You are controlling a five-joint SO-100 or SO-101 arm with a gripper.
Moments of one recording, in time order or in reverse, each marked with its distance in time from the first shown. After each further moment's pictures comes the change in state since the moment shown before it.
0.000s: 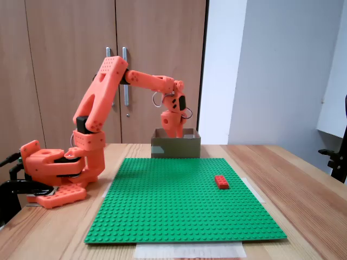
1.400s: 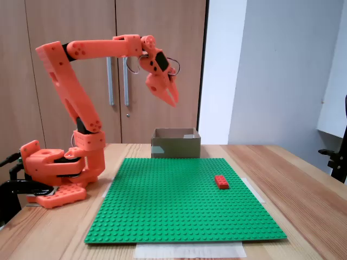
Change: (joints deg) arm 2.4 52.2 33.4 -13.0 -2.4
